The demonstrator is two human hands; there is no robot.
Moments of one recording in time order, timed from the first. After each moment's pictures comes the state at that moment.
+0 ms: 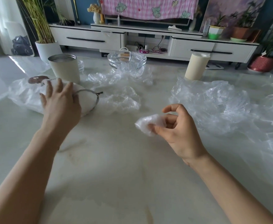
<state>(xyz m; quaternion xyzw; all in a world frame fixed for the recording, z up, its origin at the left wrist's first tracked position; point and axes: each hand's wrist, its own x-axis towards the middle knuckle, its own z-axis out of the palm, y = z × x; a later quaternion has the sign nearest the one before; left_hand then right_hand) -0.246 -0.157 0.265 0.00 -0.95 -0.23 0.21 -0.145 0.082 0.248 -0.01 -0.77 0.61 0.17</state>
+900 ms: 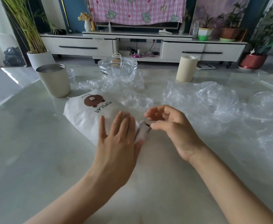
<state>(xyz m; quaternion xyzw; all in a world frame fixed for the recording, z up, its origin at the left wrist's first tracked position) -0.162 -0.061 0.234 -0.31 -0.92 -0.07 0.24 -0.154 0.097 0.263 0.02 -0.74 0.66 0.10</state>
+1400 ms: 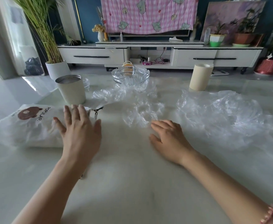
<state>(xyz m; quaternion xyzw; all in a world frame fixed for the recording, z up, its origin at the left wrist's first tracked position) -0.236 -0.134 0.251 0.00 -0.97 -0.16 0.20 -0.200 0.089 0.230 0.08 -0.98 0.13 0.12</state>
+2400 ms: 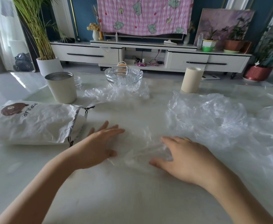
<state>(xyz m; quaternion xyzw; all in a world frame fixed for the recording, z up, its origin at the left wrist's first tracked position) -0.222 -0.114 0.250 -0.29 -0.92 -0.26 -0.09 -0.131 0.103 0.276 -0.01 -1.00 0.03 -0.03</state>
